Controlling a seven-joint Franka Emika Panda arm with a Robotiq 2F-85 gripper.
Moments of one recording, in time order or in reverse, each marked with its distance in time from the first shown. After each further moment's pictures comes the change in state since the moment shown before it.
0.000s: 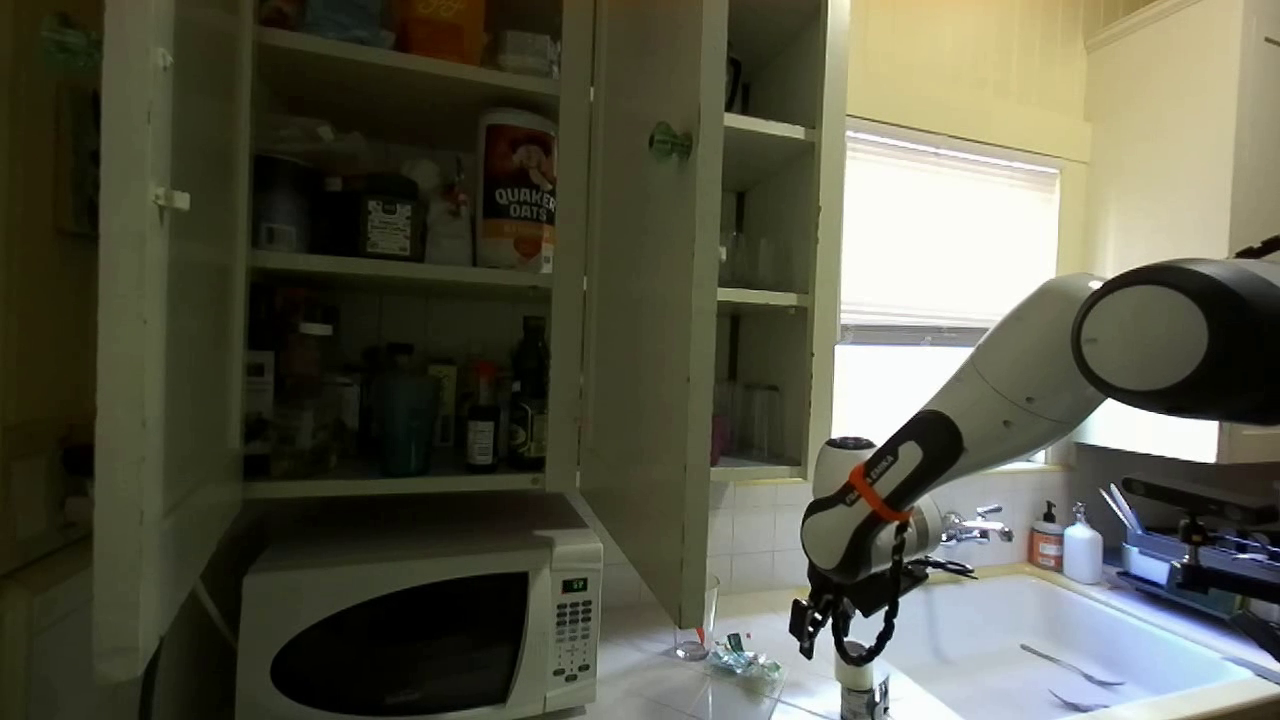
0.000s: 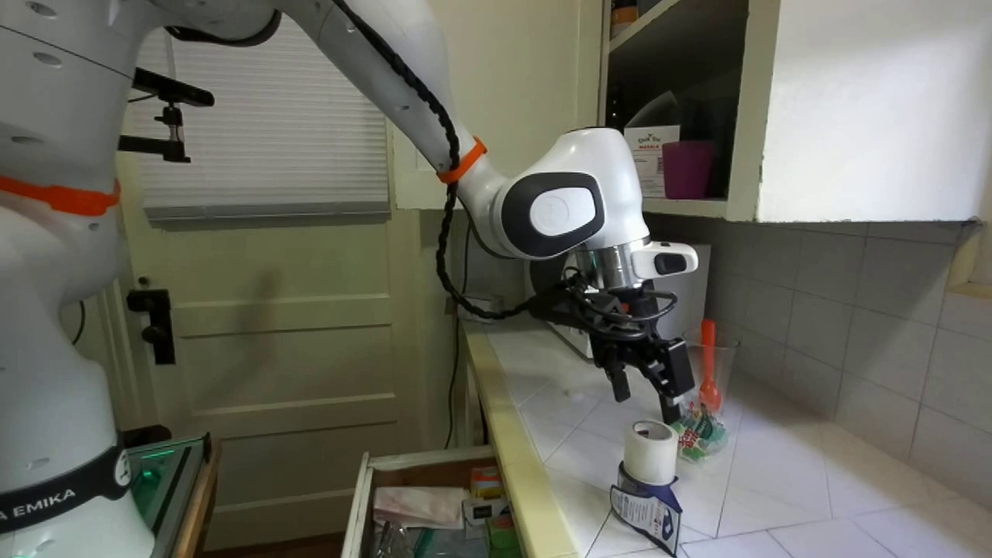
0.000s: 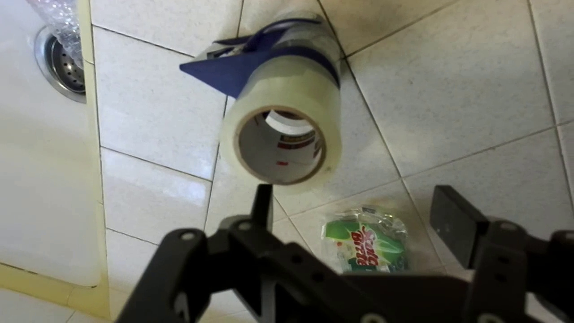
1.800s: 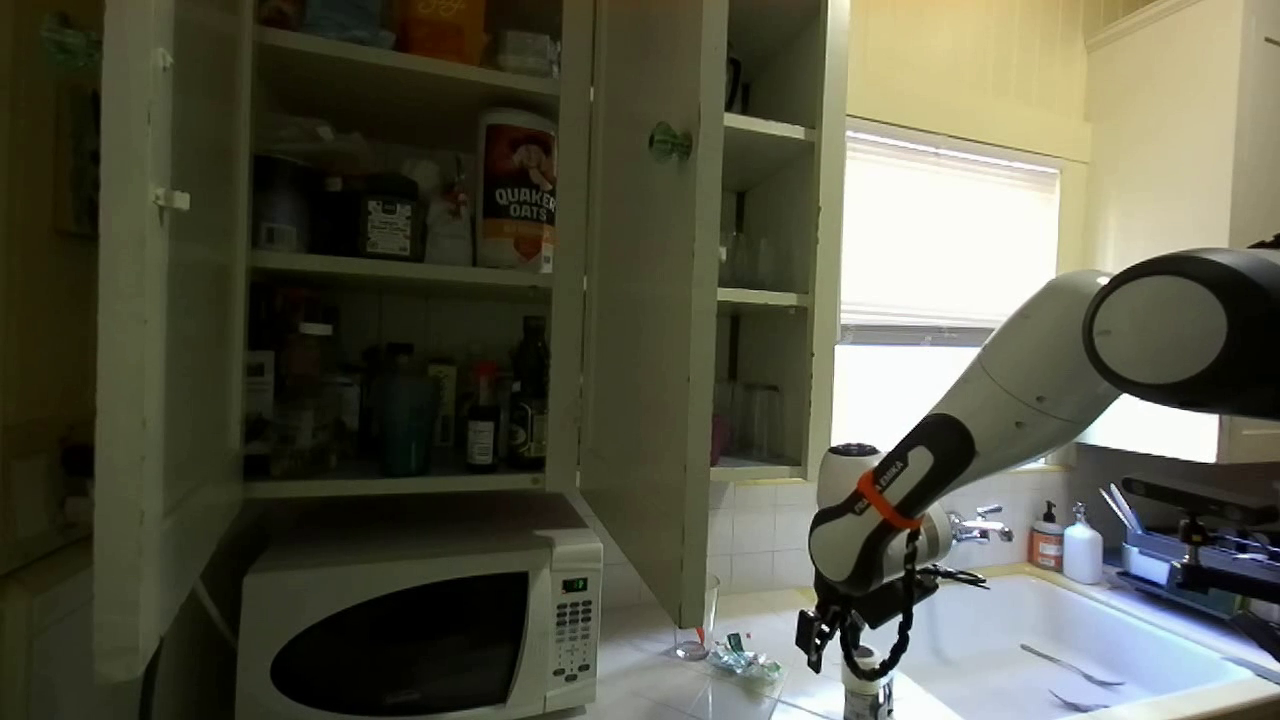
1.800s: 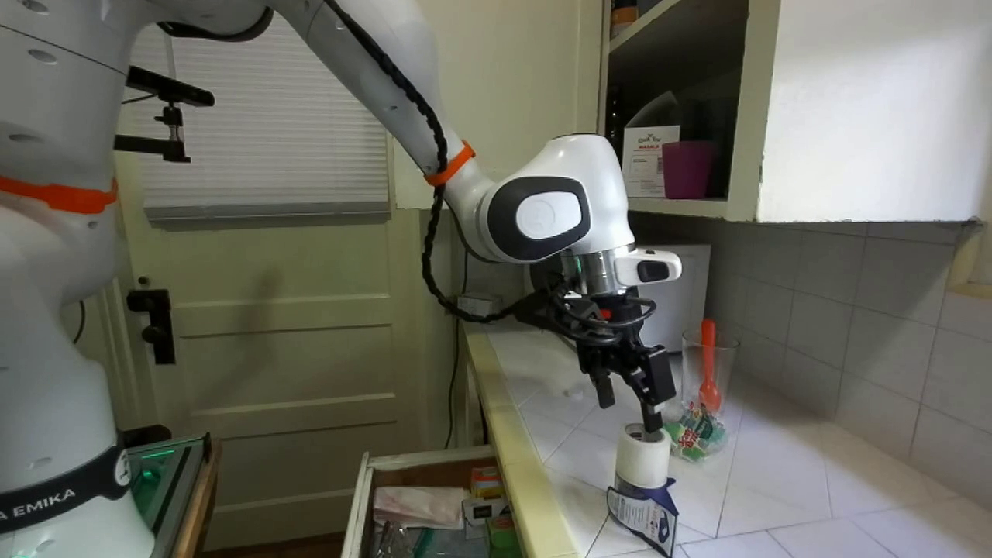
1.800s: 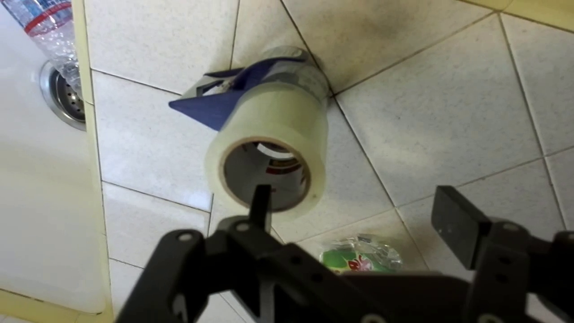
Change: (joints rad) arm 0.021 -0.031 -0.019 -0.061 -0.031 0.000 0.060
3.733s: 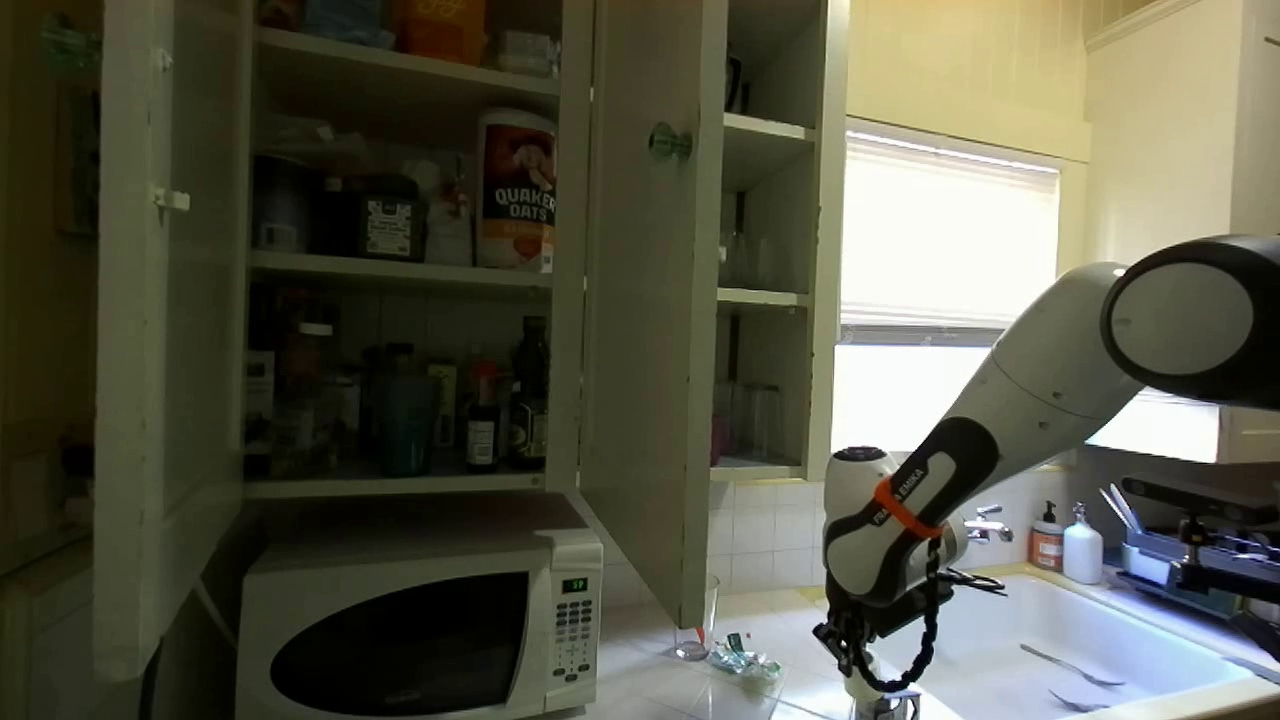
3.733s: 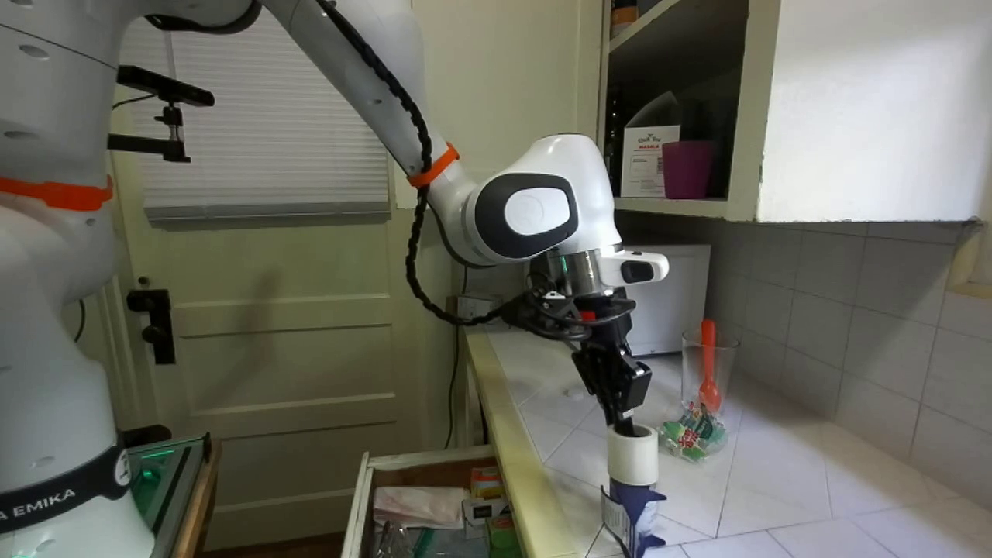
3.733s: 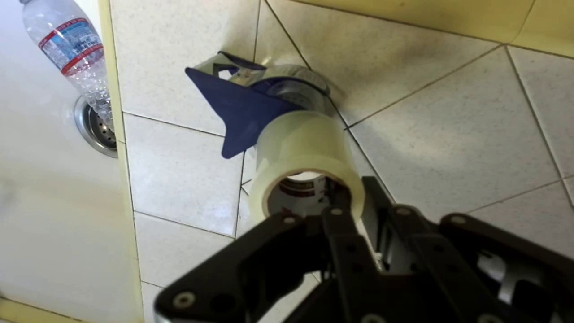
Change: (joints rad) arm 0.028 -0.040 -0.040 -0.060 -0.095 0.001 0.131
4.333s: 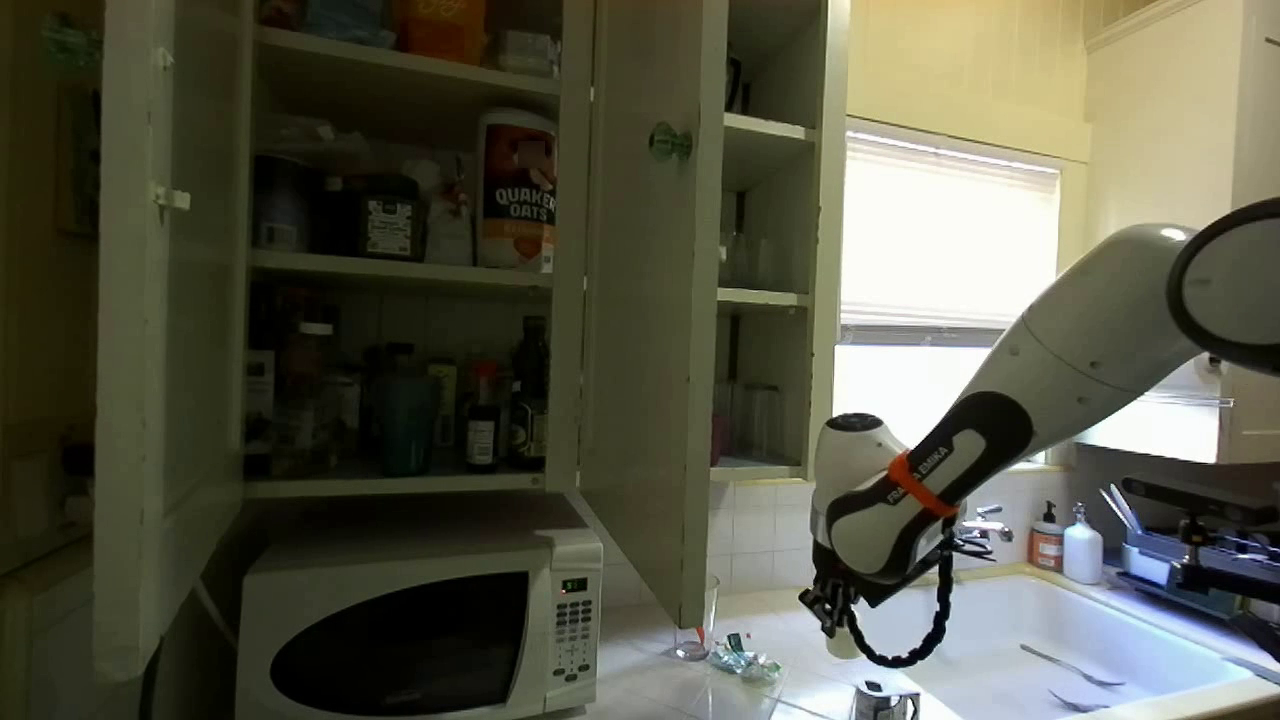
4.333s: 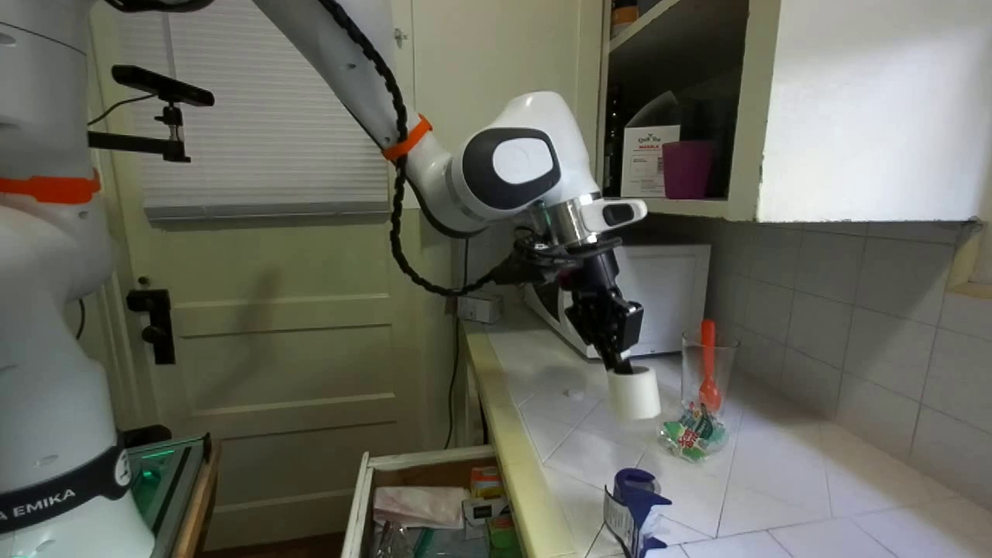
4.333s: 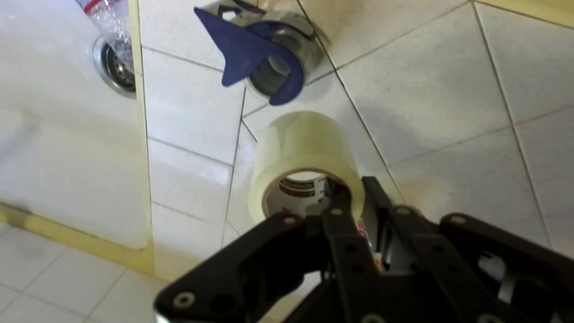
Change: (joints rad) arm 0.048 -0.126 0.003 -0.032 -0.120 0.000 0.068
